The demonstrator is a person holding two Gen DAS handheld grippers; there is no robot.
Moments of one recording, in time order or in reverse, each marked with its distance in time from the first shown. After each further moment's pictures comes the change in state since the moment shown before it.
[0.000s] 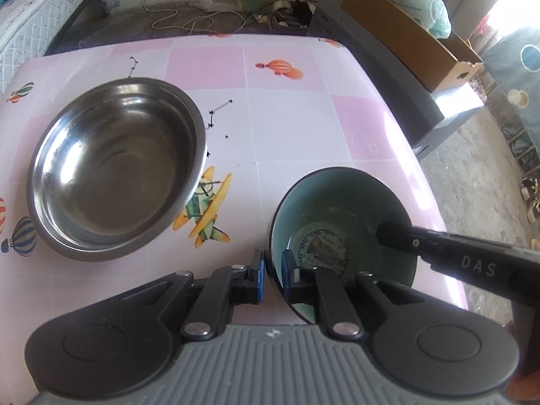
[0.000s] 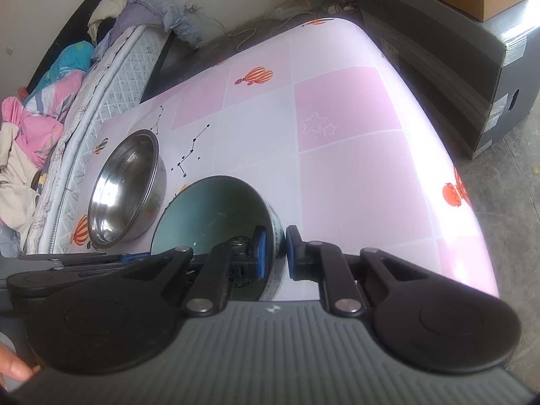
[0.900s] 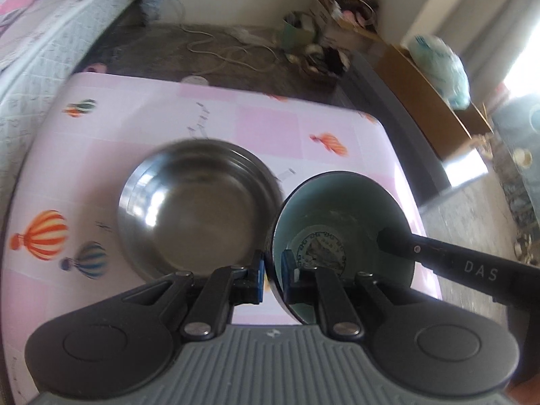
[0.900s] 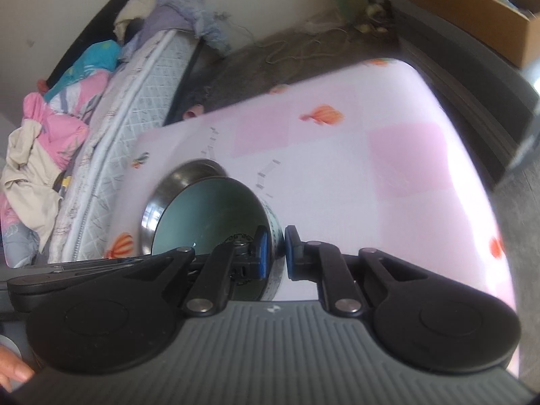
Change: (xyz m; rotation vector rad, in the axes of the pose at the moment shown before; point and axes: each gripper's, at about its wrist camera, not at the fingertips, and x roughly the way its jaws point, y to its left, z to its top) left arm -0.069 0.076 0.029 -0.155 -0.116 -0.004; right arm -0.018 0.080 0.044 -0.079 -0.032 0.058
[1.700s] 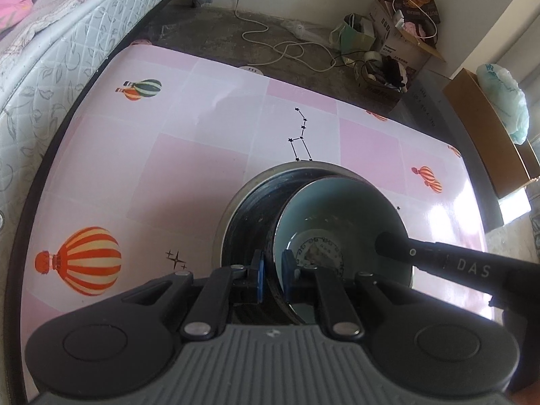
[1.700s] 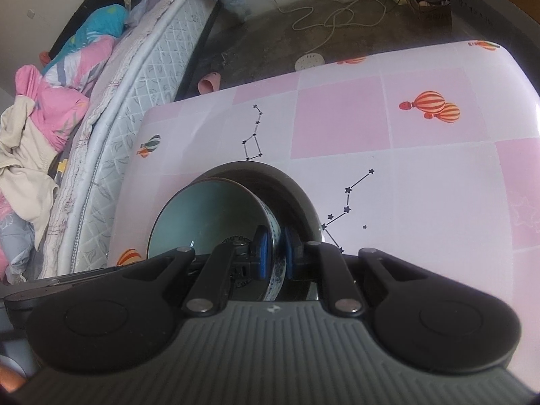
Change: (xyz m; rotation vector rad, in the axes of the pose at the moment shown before) left arm 0.054 0.089 0.033 -0.107 0.026 0.083; right arm 0.133 0.068 0.038 -0.014 0.127 0.025
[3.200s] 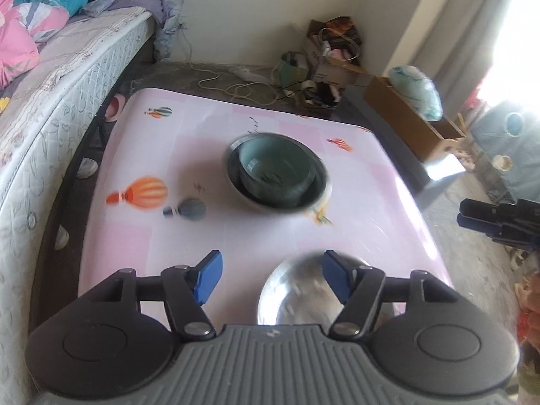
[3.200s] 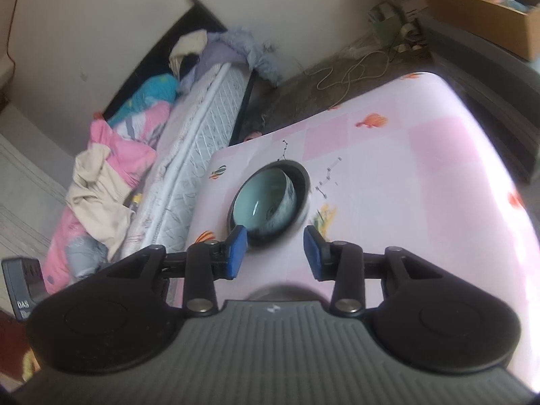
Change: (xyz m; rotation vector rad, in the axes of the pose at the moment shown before) left arm -0.193 0.025 -0.166 0.165 -0.186 -0.148; right arm -0.240 -0.056 -0.143 0.062 -0.255 0.186
